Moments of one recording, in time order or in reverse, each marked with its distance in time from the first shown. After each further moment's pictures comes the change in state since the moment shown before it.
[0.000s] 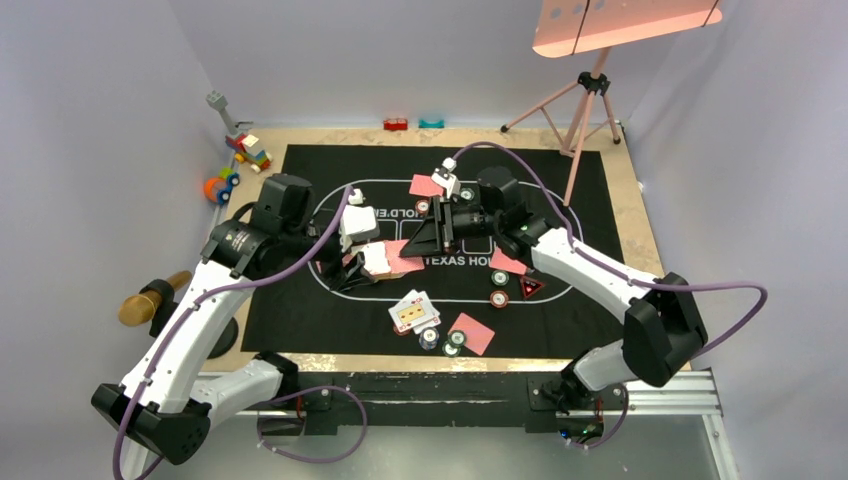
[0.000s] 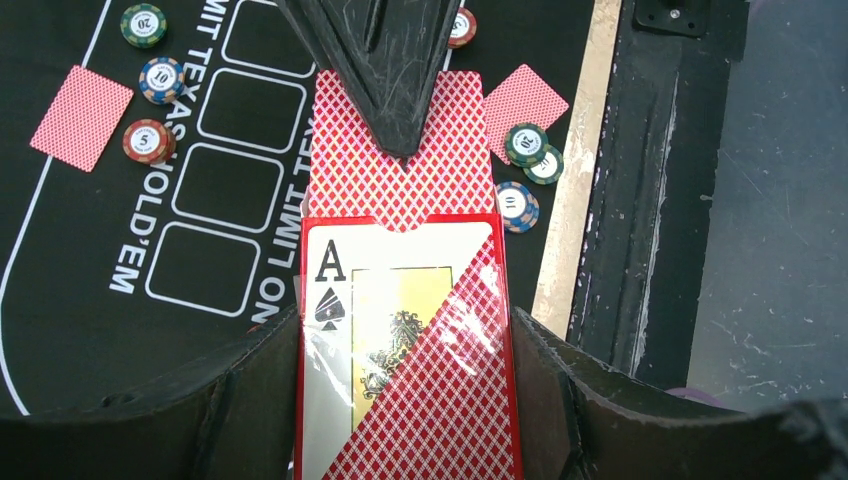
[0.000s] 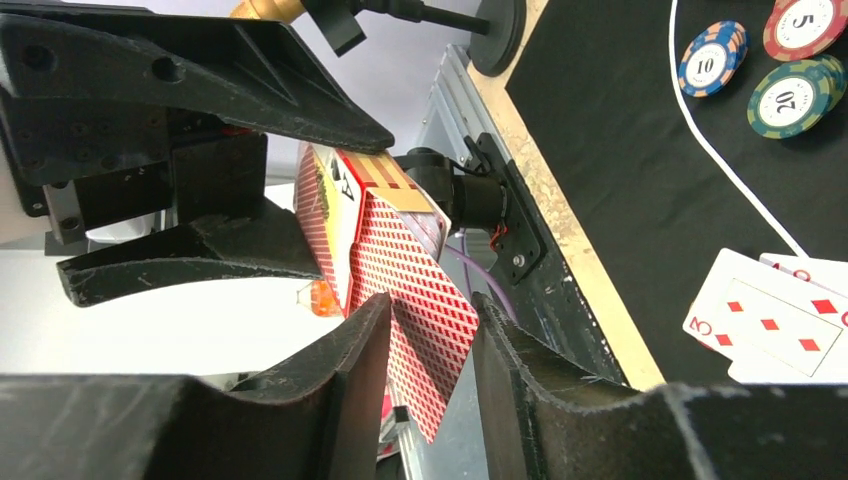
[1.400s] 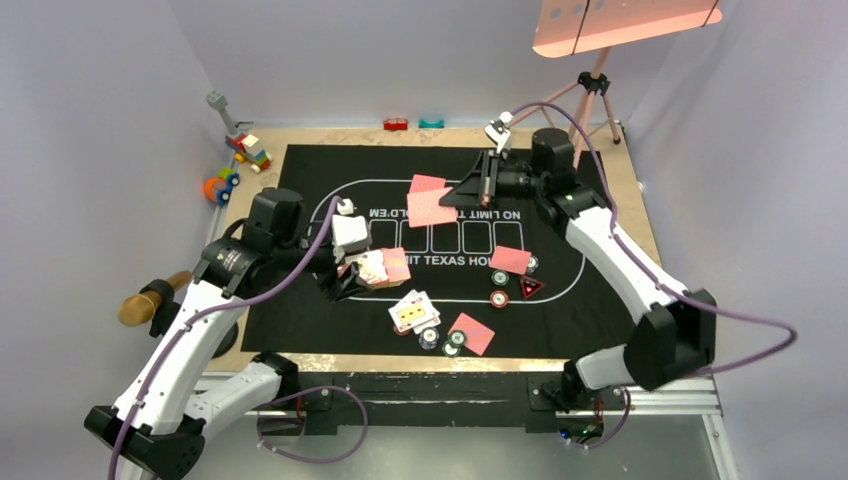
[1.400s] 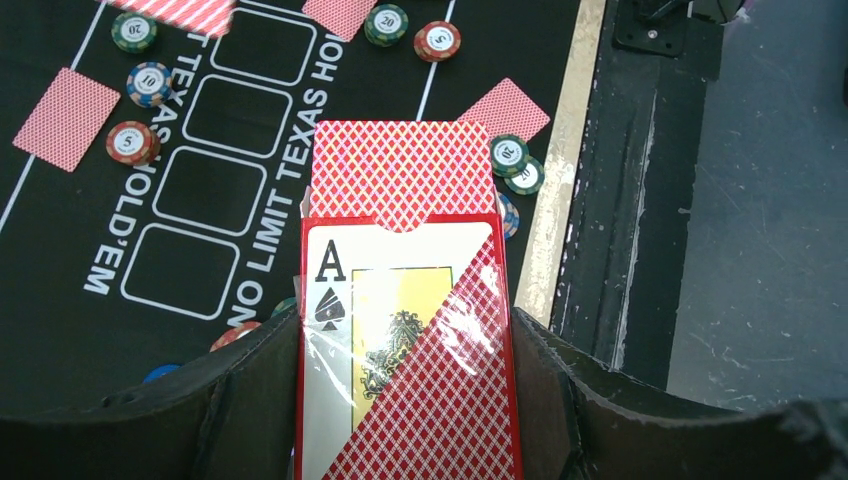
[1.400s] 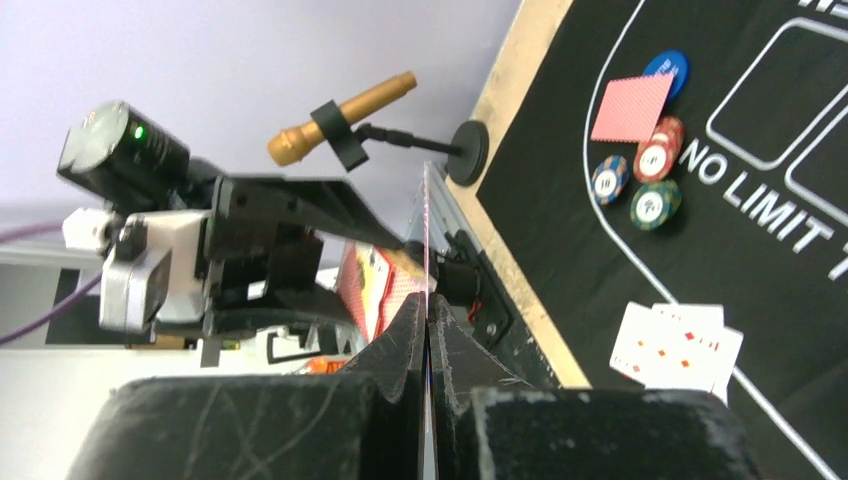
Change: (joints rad) left arm 0.008 -0.098 -0.082 0.049 0.026 -0.057; right arm -0.271 -0.095 0.127 -0.168 -0.051 -0.060
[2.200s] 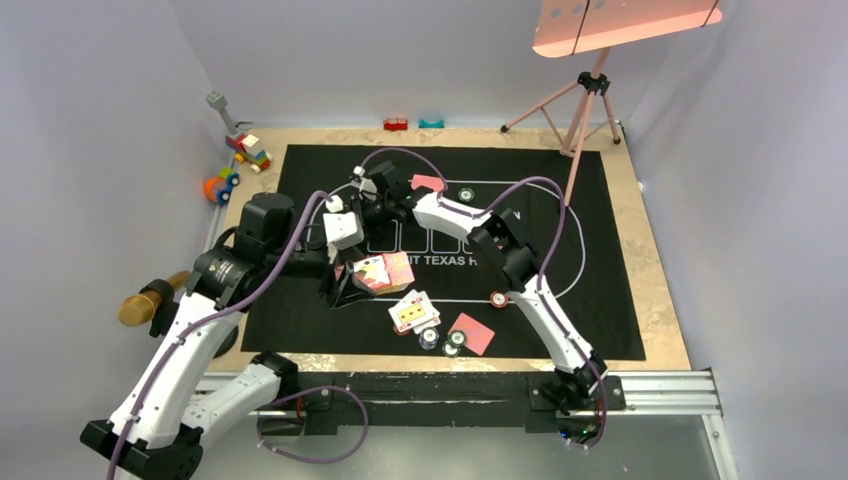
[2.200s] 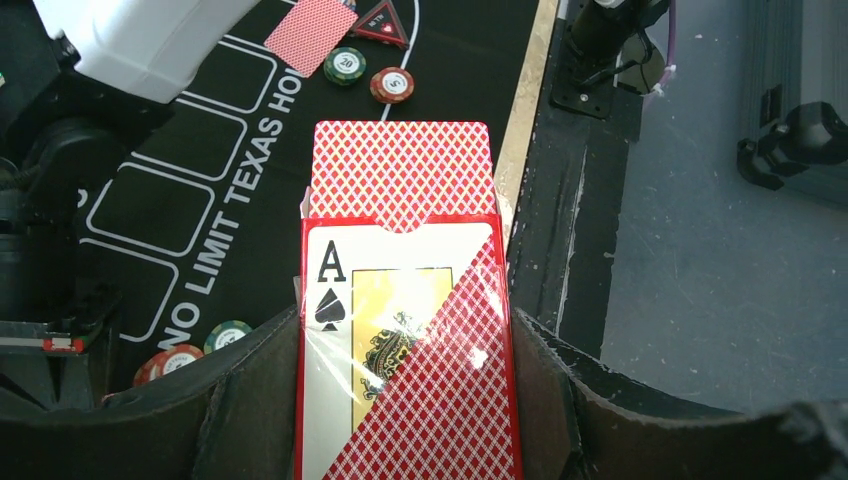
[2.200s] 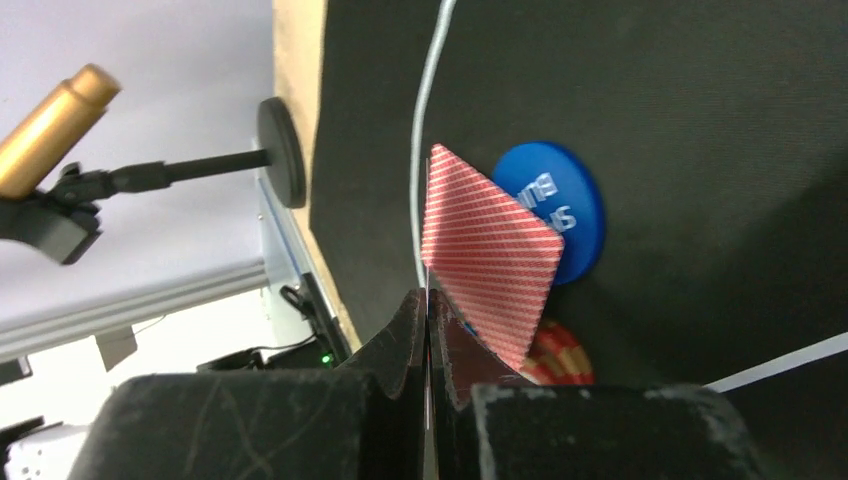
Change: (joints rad) left arm 0.007 -0.065 -0.029 0.035 0.084 -0.175; right arm 0.386 1.160 0.880 -0.085 0.183 -0.079
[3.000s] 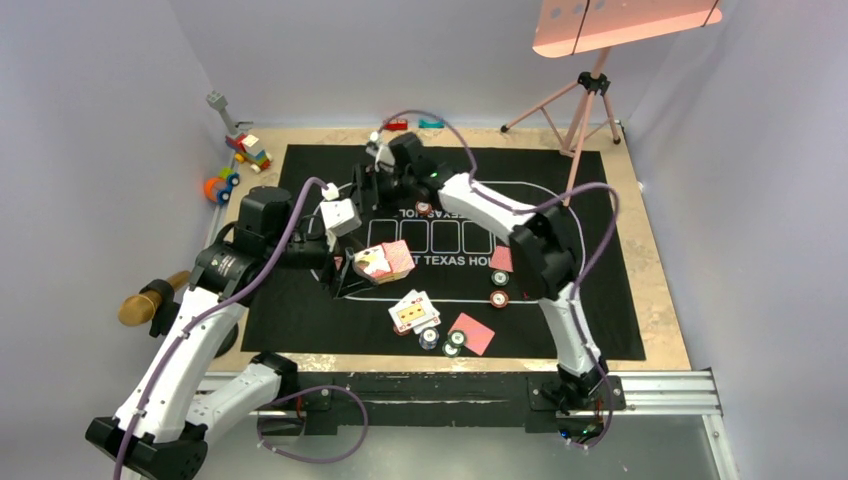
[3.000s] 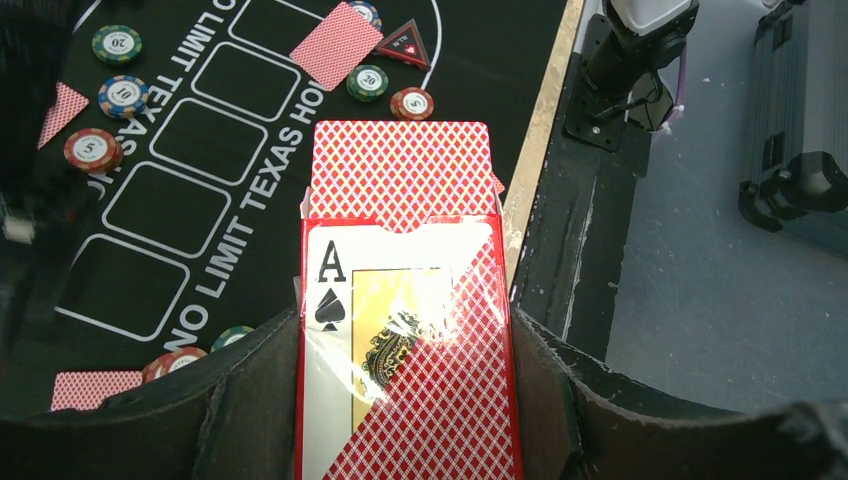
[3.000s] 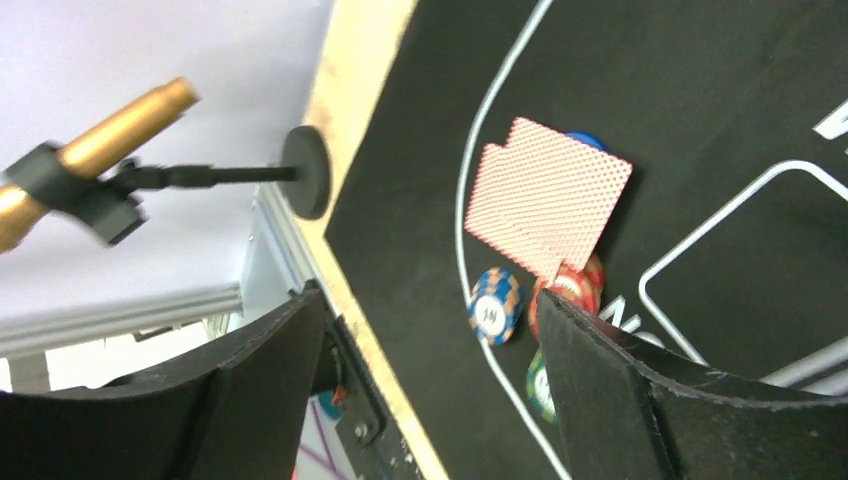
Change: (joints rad) left arm 0.040 0.026 -0.006 0.075 0.013 -0.082; right arm -0.029 -0.231 -0.118 -0.083 0.144 -0.118
